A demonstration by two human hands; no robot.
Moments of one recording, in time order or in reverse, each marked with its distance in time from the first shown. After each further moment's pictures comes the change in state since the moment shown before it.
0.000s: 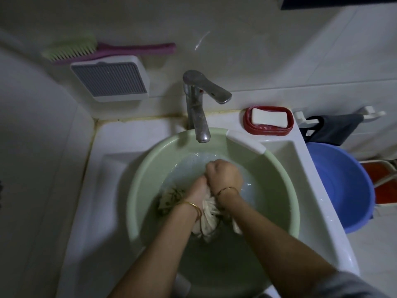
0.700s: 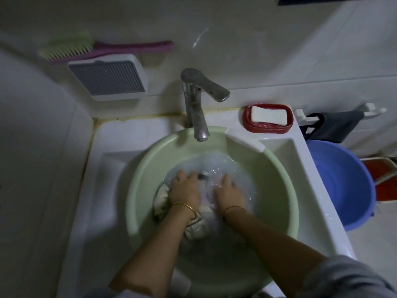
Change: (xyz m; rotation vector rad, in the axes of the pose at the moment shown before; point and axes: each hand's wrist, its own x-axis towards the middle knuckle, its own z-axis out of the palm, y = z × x) left_hand 0.052 -0.007 -0.057 1.733 0.362 0.627; right_hand -0.009 0.058 0.040 -0.196 -0.263 0.142
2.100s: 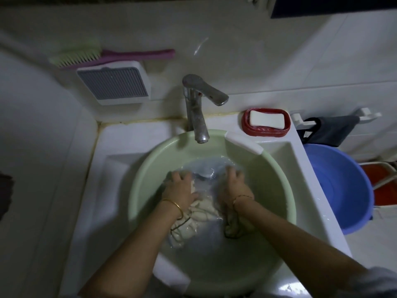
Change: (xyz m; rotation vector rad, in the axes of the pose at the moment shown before) left_hand -0.003 -0.017 -0.026 0.138 -0.140 0.083; right_hand 0.013 0.012 -0.027 0.020 -0.005 -0.028
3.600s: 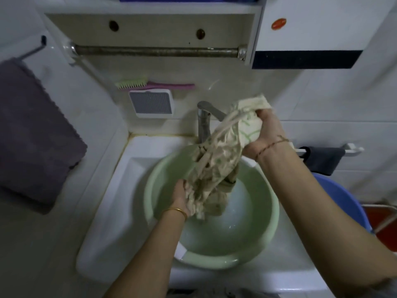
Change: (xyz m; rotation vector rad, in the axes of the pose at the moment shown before) left_hand -0.068 0.035 -0.025 -2.053 0.049 -0.455; right_hand -0.130 -0.086 -0.191 1.900 -0.446 -0.284
